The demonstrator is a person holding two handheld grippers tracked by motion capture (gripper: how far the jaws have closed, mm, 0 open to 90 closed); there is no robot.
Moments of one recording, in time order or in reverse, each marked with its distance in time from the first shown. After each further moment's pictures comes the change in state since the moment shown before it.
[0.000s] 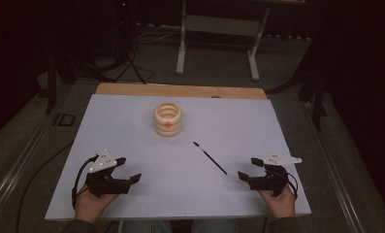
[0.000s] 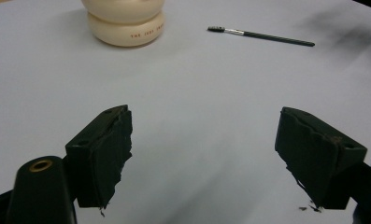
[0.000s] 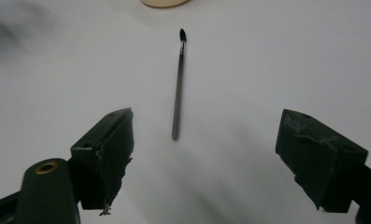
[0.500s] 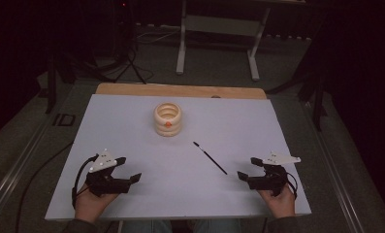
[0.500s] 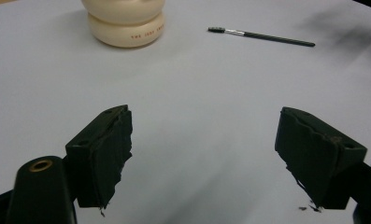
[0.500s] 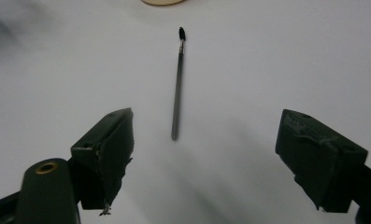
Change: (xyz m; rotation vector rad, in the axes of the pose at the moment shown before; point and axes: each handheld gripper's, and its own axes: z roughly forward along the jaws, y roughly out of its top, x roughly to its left) left arm 0.000 0.001 0.000 -0.001 0.000 0.002; right arm 0.001 0.002 0.001 0.012 -0.008 -0.005
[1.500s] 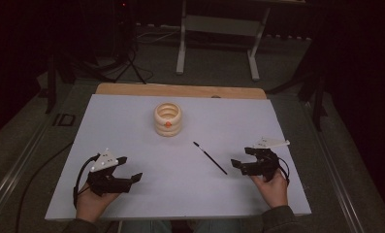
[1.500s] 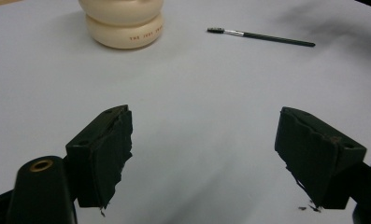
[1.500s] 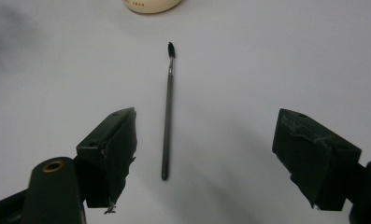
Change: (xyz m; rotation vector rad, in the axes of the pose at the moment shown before) left arm 0.000 0.002 0.003 -0.001 0.000 0.004; right arm -0.005 0.041 0.023 0.068 -0.023 0.026
